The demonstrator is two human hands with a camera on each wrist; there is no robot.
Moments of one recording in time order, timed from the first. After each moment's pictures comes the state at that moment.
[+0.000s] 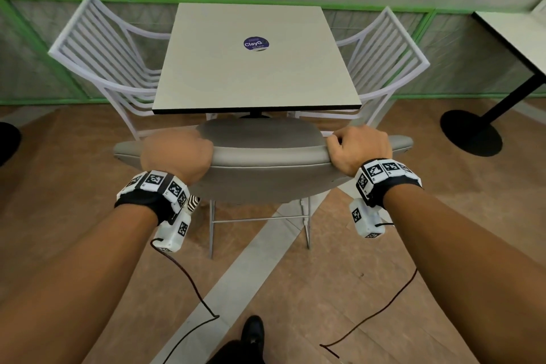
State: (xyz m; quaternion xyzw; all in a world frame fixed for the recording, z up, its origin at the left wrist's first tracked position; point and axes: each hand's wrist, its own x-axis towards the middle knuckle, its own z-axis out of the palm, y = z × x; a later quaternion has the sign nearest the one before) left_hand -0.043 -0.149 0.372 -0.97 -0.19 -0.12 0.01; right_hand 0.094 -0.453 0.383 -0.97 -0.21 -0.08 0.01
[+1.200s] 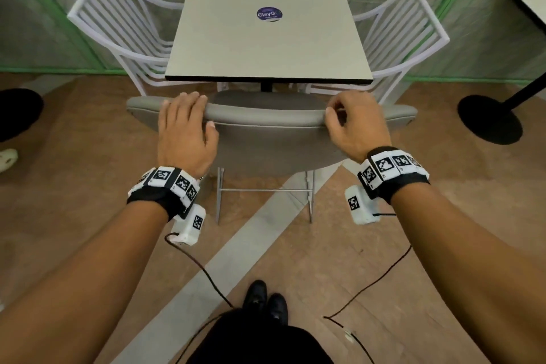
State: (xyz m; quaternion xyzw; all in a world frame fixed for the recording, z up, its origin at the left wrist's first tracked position) left_hand -0.106 -0.184 0.342 -0.95 -0.16 -0.24 -0.09; right_hand 0.050 -0.470 0.380 -0.92 -0.30 -0.12 0.22
